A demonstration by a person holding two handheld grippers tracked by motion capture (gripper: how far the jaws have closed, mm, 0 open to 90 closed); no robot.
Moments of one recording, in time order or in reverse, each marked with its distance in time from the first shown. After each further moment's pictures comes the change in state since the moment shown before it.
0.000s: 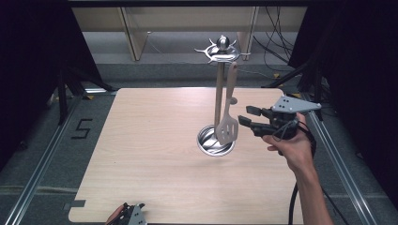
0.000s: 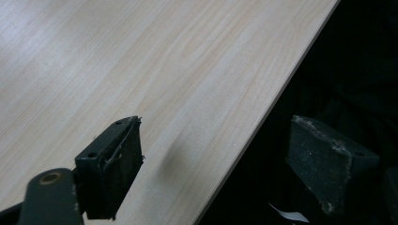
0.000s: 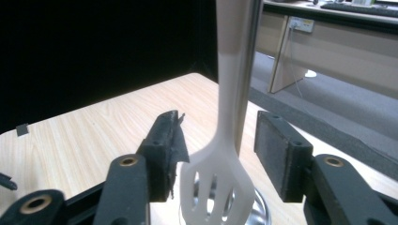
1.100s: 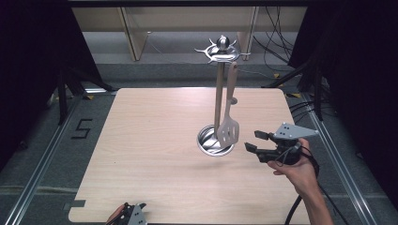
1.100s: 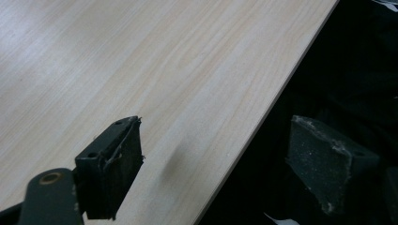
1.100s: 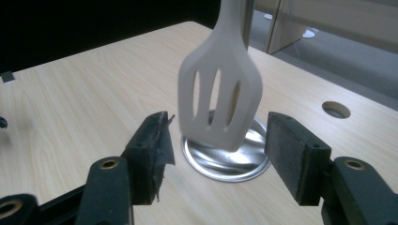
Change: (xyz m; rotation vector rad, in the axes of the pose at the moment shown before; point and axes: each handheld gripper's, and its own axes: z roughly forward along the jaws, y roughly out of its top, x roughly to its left) left arm -0.001 0.003 -0.001 -0.023 -0.007 -0.015; right arm 0.012 -0.065 -0.013 0.144 -0.034 0.037
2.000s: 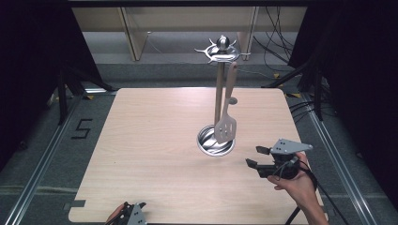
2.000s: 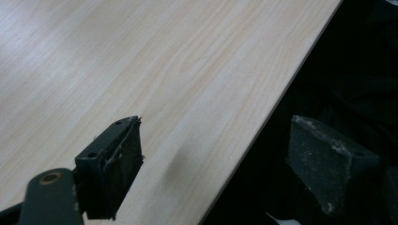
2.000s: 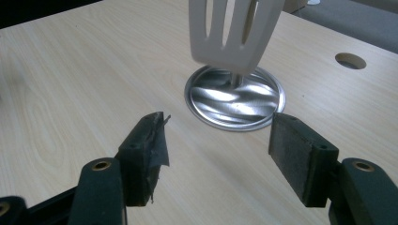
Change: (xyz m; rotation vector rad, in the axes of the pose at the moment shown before) left arm 0.002 0.001 -0.003 0.000 -0.006 0.010; right arm 0.008 -0.043 0.004 0.113 -0.004 0.022
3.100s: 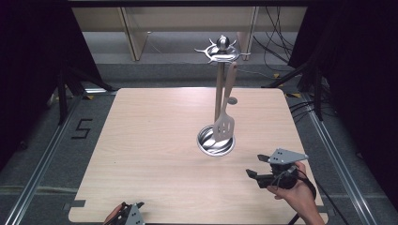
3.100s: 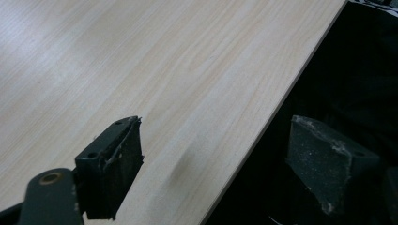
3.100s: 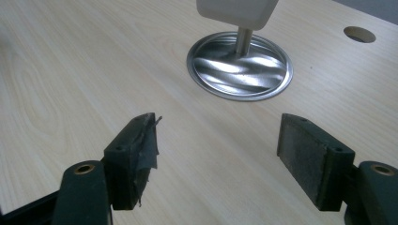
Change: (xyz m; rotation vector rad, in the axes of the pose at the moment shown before) left arm 0.000 -0.003 -0.004 -0.015 0.036 0.000; right arm 0.009 -0.023 0.004 0.059 -0.028 -0.029
